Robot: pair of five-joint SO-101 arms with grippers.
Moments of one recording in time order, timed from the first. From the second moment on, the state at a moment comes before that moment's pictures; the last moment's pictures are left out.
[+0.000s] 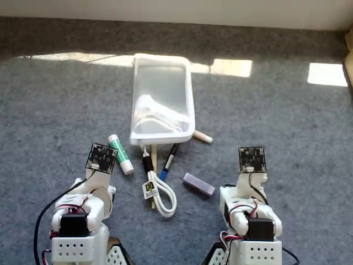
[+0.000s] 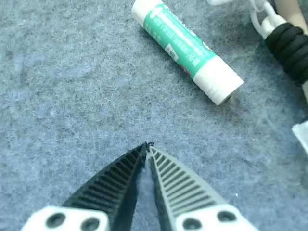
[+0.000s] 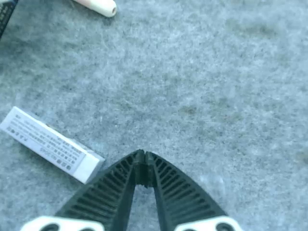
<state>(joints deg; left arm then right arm) -8.0 -104.0 95.9 75.1 -10.1 -0.7 -104.7 95.7 71.5 5.4</state>
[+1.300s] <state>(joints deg) -24.0 -103.3 93.5 67.6 -10.1 -0.9 -104.8 84.1 71.3 18.3</state>
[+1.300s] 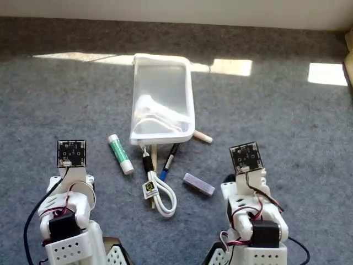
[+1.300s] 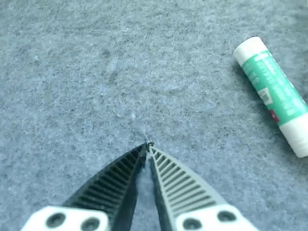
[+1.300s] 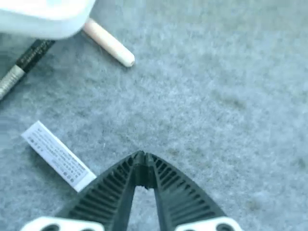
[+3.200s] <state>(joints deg) -27.2 -103.3 94.6 67.2 -10.1 -46.2 -16.5 21.2 70.8 2.7</state>
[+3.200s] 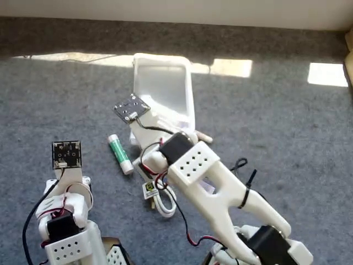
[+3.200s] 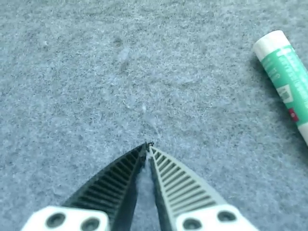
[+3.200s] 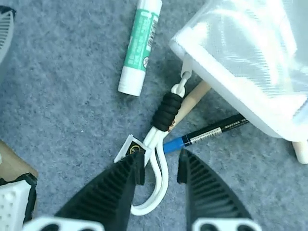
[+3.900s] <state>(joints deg) -27.2 -103.3 94.7 67.2 -10.1 -47.8 4.7 17.9 61.1 2.6</state>
